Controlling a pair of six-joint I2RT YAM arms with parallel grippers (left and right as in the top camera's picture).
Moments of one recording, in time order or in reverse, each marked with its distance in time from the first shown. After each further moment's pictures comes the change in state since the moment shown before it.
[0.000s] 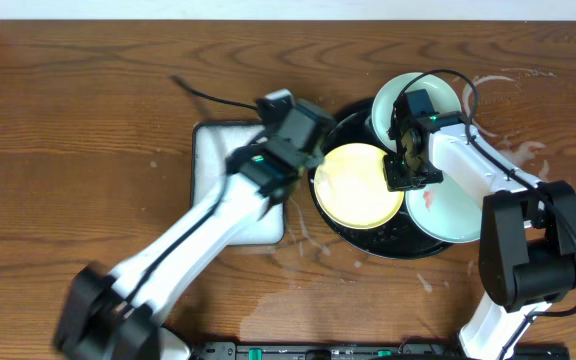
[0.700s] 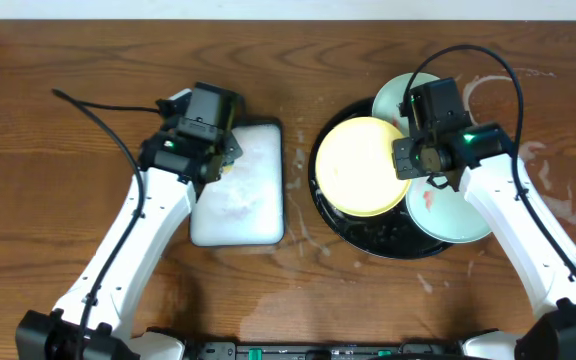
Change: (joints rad) left arm 0.328 -0.103 0.001 -0.298 0.020 0.048; right arm 0.059 -0.377 -0.003 -0.029 0.095 -0.001
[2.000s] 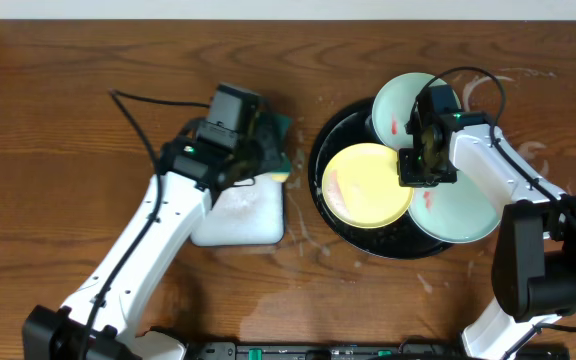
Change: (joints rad) left arm -0.109 0.008 -0.002 0.118 0.419 0.087; right arm -0.138 0.319 -0.008 0.019 -0.149 0.030
